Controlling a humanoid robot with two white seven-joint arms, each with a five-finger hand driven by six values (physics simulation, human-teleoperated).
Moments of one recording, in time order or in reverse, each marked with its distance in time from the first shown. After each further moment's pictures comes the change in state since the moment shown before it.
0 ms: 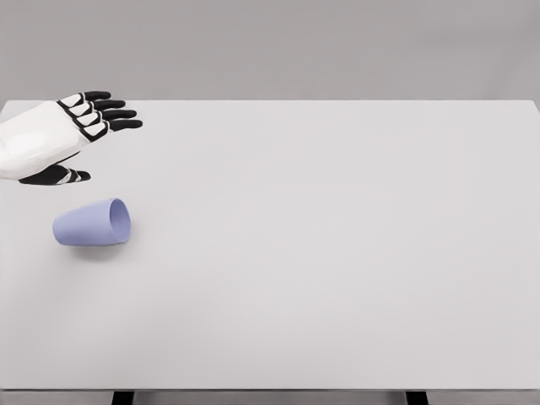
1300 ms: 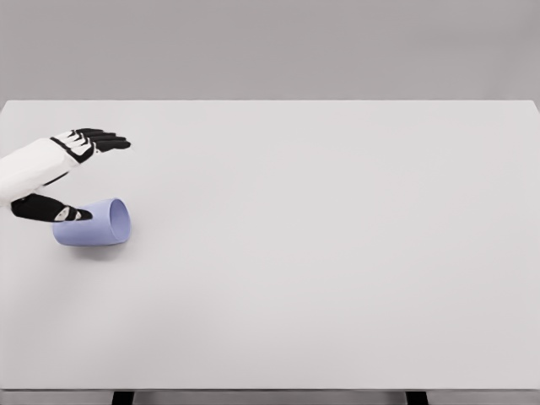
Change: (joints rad) left arm 0.161 0.126 -0.052 -0.067 0.387 0.164 -0.001; right arm 0.000 0.000 0.000 0.001 -0.005 0.001 -0.001
